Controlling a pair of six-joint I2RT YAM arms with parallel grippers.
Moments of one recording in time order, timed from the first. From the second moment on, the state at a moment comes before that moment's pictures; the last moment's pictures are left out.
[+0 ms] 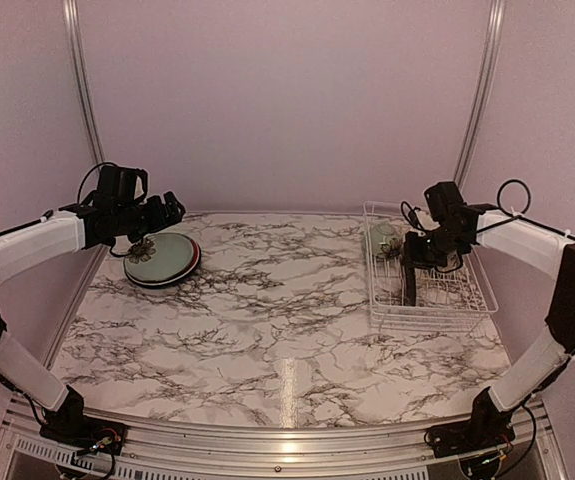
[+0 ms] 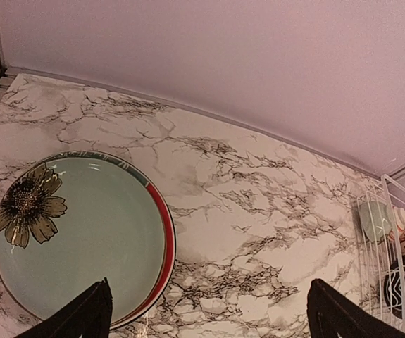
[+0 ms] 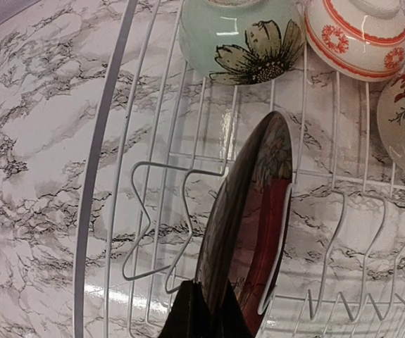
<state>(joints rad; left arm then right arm) -0.33 1.49 1.14 -0.20 -0.03 -0.53 0.24 1.55 1.20 -0.64 -0.11 0.28</state>
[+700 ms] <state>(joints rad) -0.34 1.51 1.16 -0.21 0.05 -0.54 0.24 1.33 1.24 -0.69 -0.19 0.16</state>
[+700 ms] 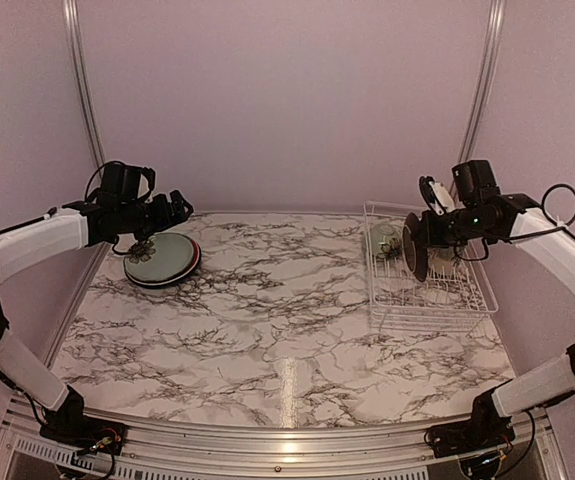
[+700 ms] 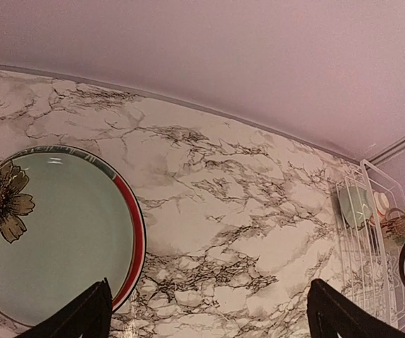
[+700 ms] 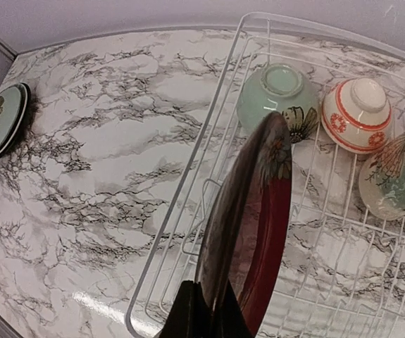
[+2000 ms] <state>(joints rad) -0.53 1.86 1.38 -0.18 0.74 -0.69 1.06 1.61 1.35 -0.58 0.32 -0.45</state>
